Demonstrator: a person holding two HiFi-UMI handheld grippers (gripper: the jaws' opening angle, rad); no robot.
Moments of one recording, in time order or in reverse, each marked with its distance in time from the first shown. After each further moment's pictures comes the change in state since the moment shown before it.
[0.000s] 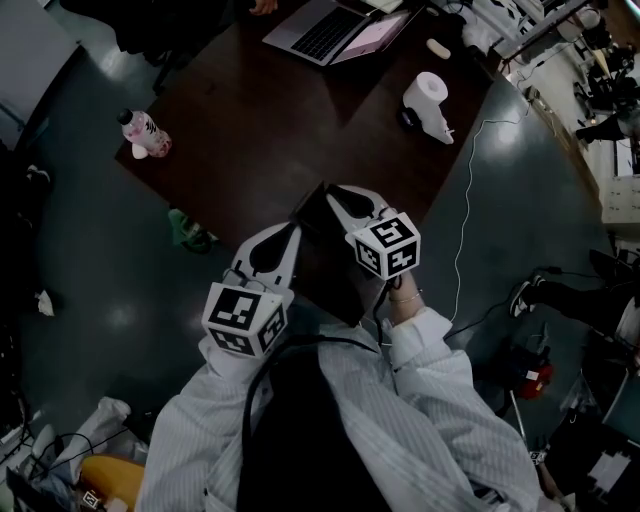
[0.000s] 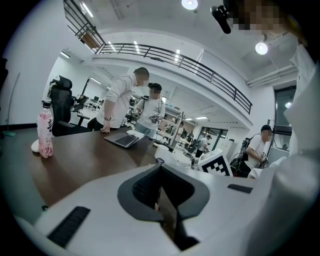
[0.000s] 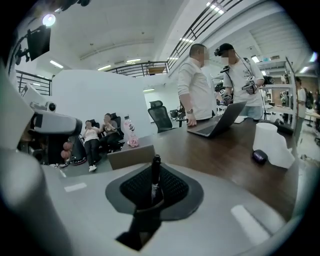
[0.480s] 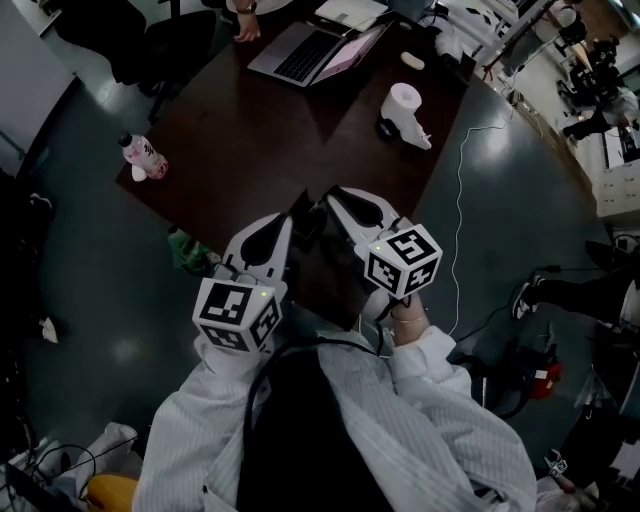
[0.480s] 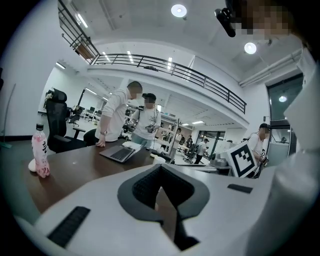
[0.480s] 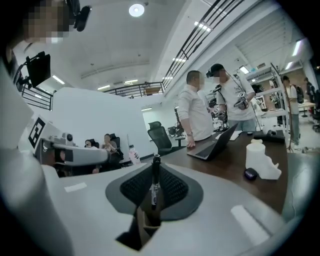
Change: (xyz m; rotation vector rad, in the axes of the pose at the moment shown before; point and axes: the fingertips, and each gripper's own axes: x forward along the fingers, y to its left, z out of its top) left arm -0.006 -0.028 0.049 0.074 -0.094 -0.017; right arm -0.080 0.024 0.080 0.063 -0.221 -0.007
